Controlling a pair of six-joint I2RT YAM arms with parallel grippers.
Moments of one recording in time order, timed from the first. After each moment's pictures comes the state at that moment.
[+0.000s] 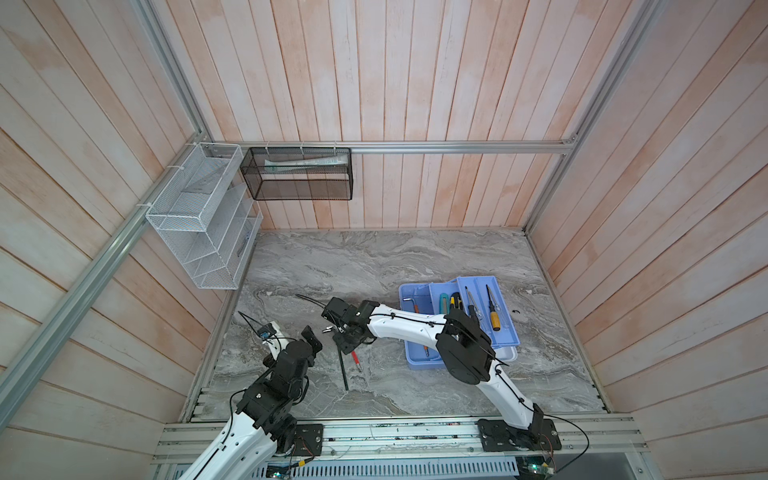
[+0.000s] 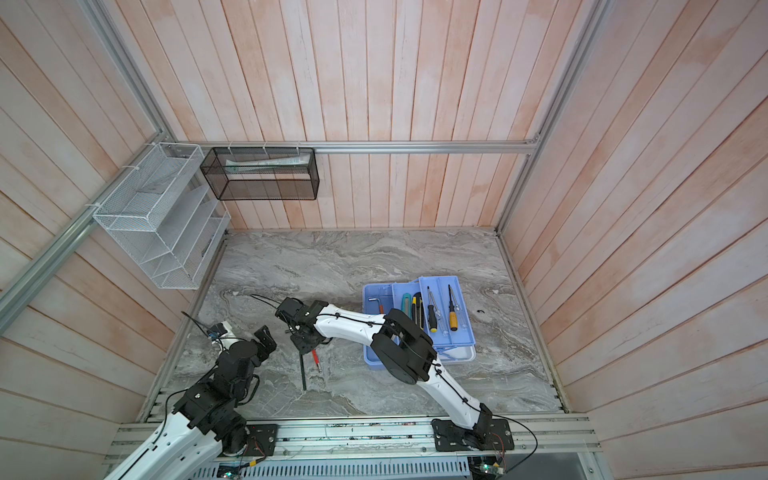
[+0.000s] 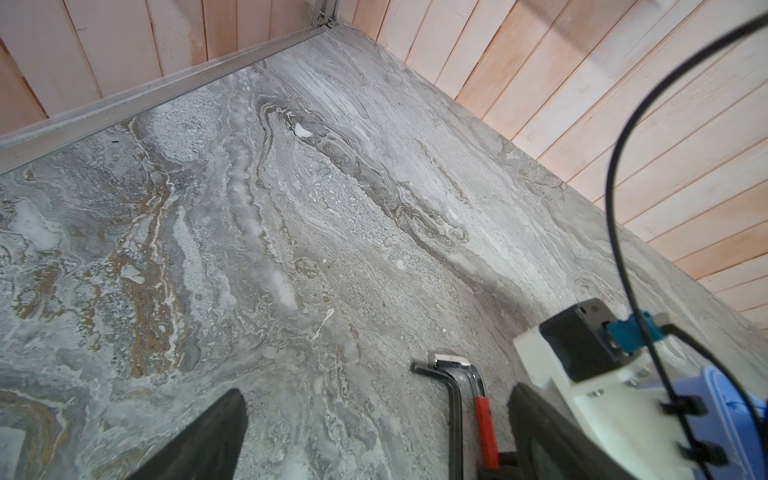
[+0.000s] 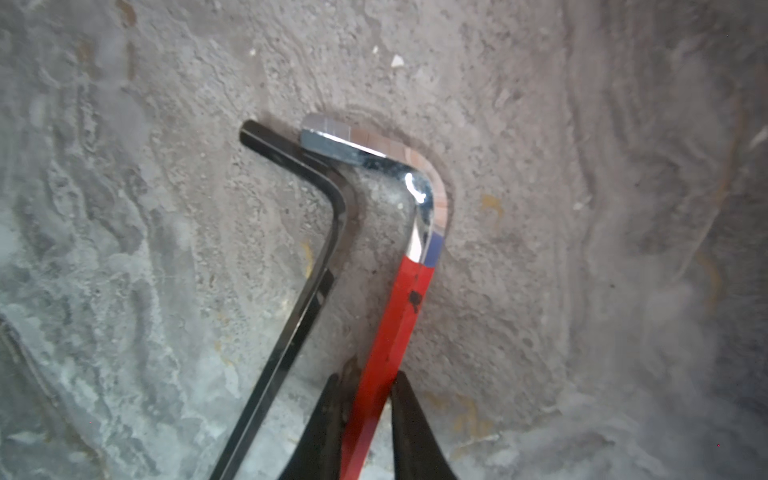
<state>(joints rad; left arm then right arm) -0.53 0.45 0.27 -0.44 -0.64 -0.85 1.13 2.33 1.88 -0.78 0.07 0.32</state>
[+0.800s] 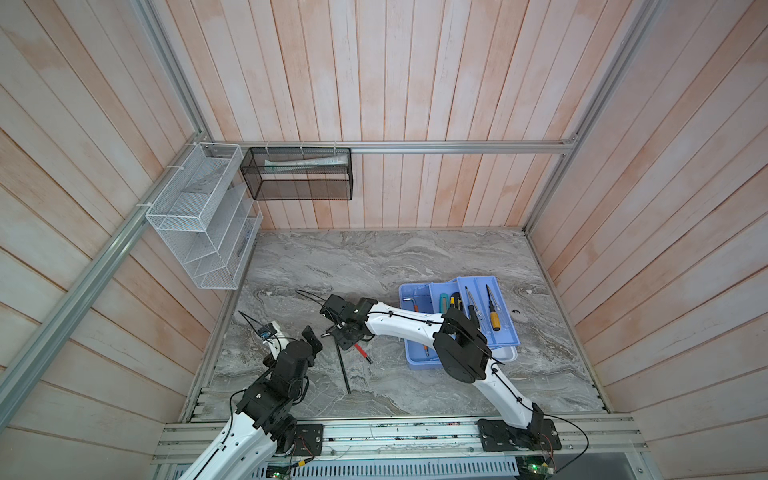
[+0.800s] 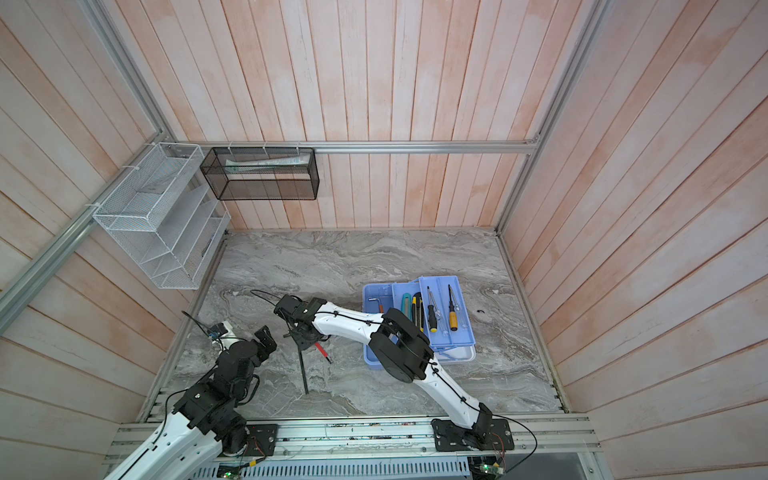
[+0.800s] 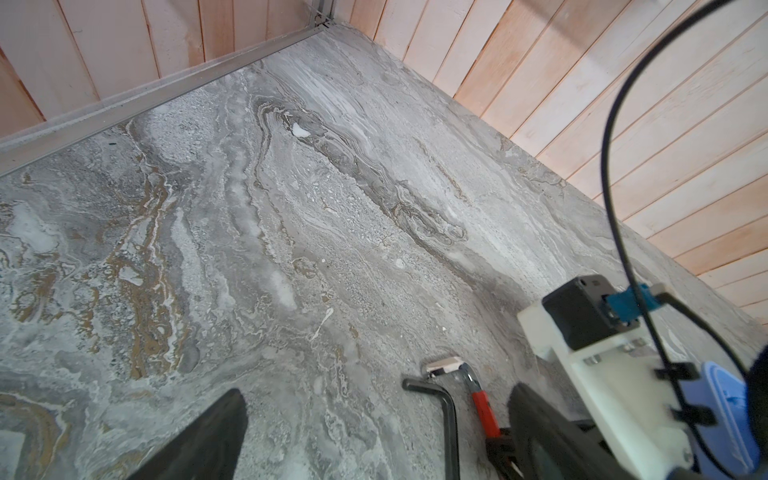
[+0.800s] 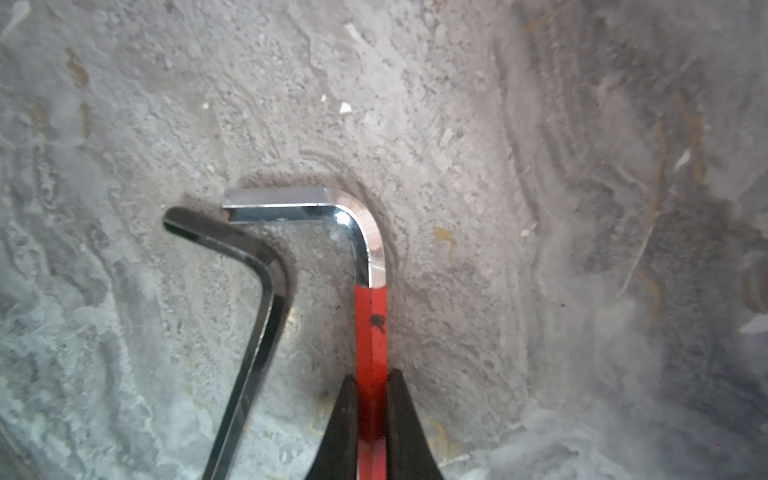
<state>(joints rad) -0.53 0.45 0.27 -0.44 -0.63 -0.84 1.11 2.37 1.95 -0.80 0.11 0.37</state>
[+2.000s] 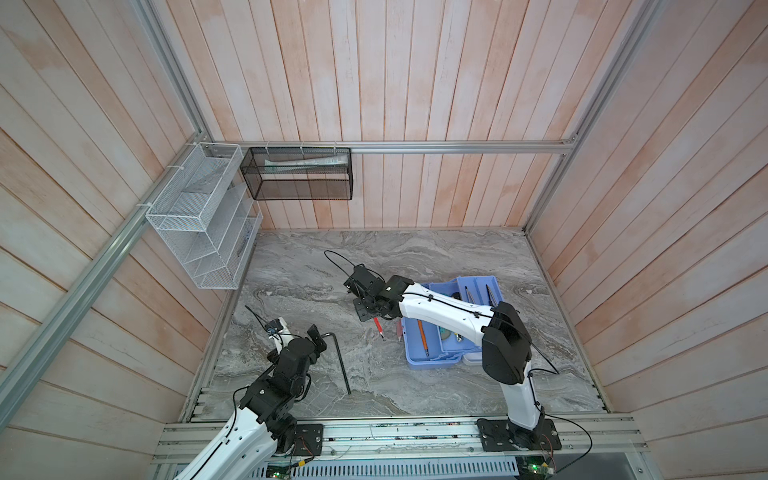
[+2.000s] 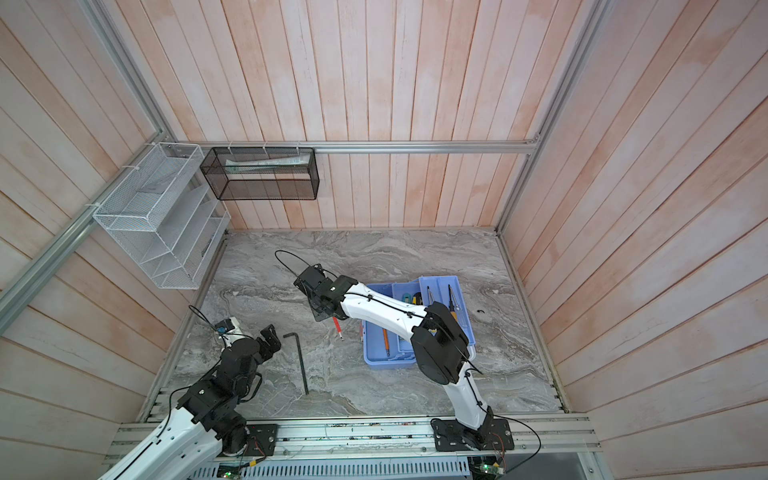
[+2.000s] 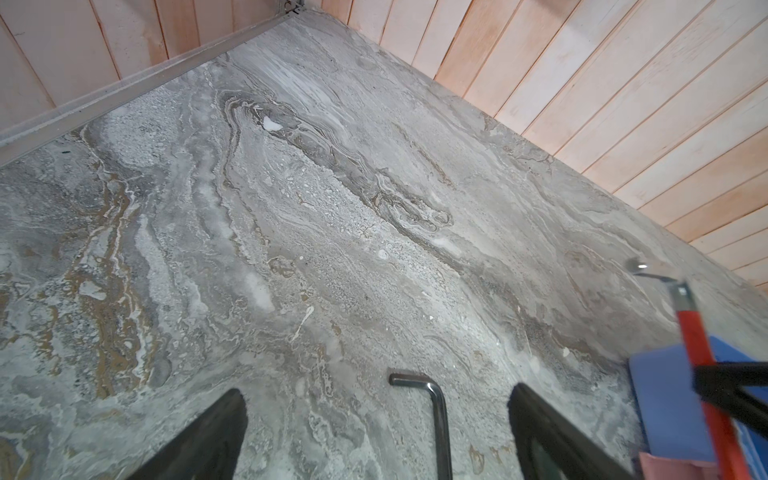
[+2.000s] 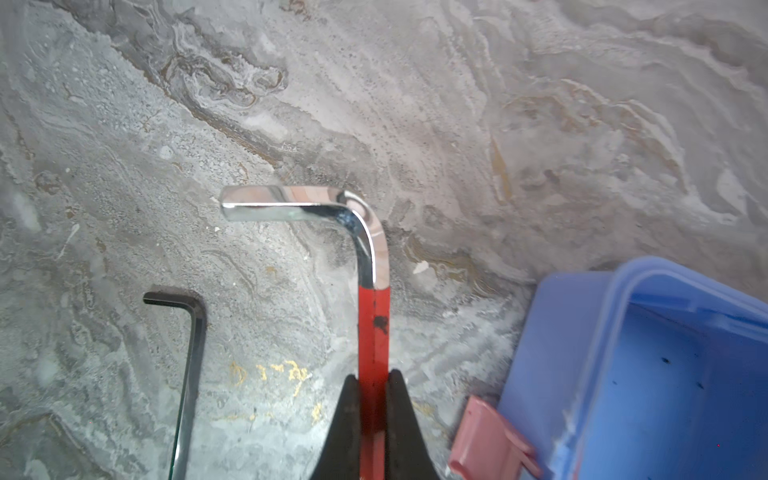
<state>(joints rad) -0.53 0.52 0.27 -0.37 -0.58 -0.77 1.02 2.02 1.76 -0.80 0.29 0.49</state>
